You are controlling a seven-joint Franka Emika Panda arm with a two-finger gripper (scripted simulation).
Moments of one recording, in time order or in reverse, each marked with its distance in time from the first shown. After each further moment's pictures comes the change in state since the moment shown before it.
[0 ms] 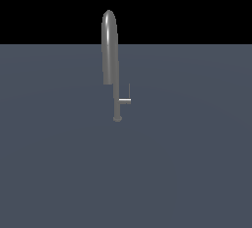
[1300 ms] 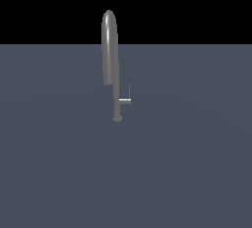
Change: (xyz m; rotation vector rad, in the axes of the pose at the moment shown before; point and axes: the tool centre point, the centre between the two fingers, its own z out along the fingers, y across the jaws) arm 0.075 -0.002 0.027 0.184 -0.188 0.201
